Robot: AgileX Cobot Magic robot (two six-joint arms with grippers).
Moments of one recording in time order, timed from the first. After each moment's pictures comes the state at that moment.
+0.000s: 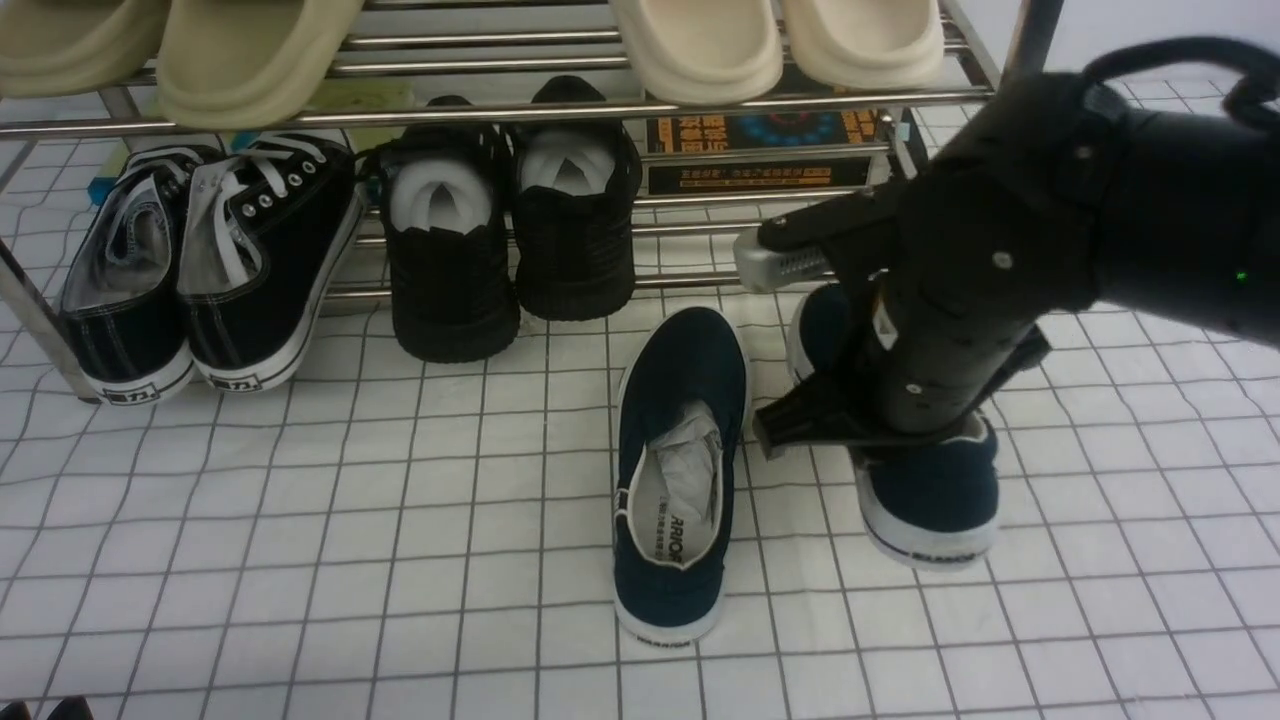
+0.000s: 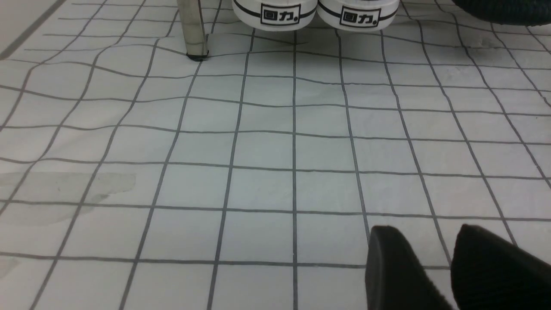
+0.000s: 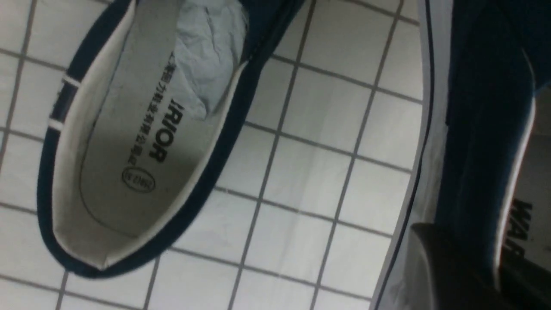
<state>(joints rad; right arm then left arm) 0.70 1.72 -1.37 -0.18 0.97 0.49 -0.06 -0.01 0.02 0.20 0.39 -0.22</state>
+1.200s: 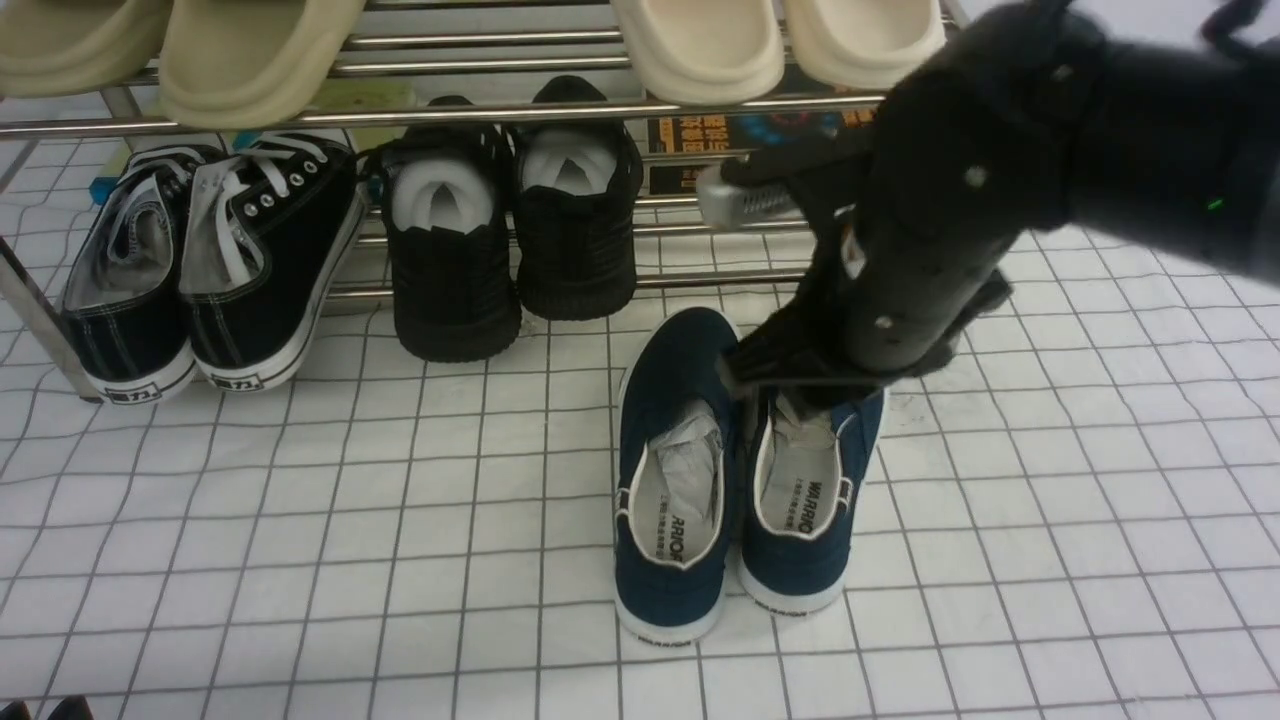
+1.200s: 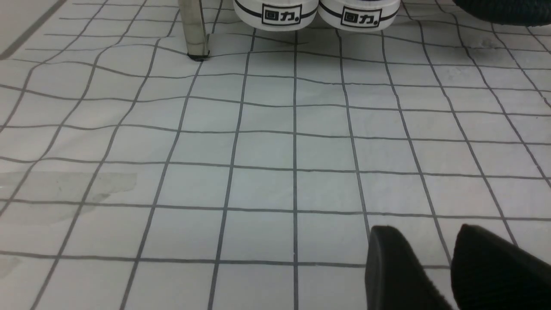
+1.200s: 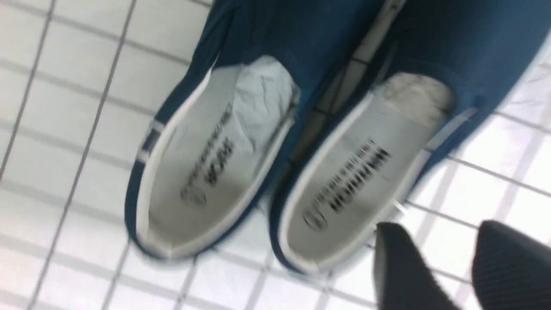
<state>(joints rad) 0.70 1.71 -1.56 -0.12 1.12 0.35 -0.06 -0.01 0.02 0.20 0.39 -0.22</state>
